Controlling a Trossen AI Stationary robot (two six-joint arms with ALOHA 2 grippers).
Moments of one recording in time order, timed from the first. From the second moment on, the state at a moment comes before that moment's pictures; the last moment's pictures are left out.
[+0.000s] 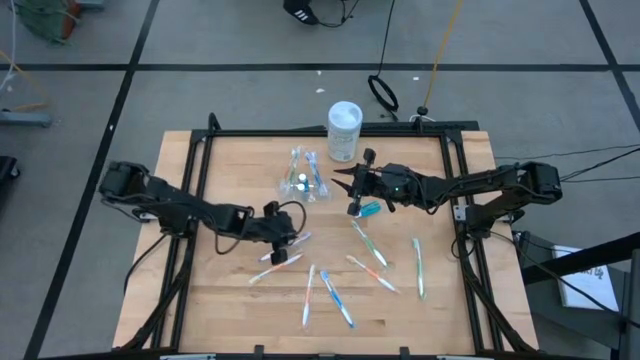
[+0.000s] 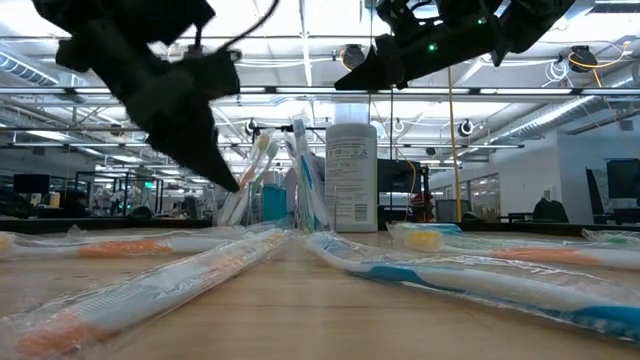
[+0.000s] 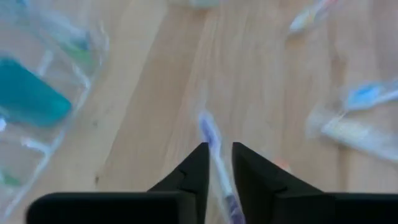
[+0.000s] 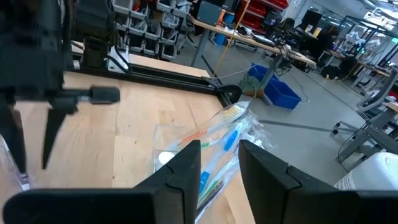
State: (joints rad) left arm -0.19 1.48 0.65 0.02 -0.24 -0.29; right arm -0.11 1.41 0.76 0.48 0.26 -0.30
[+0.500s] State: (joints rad) left arm -0.12 1.68 0.65 0.22 -0.13 -0.24; right arm -0.11 1.41 0.76 0.48 0.26 -0.30
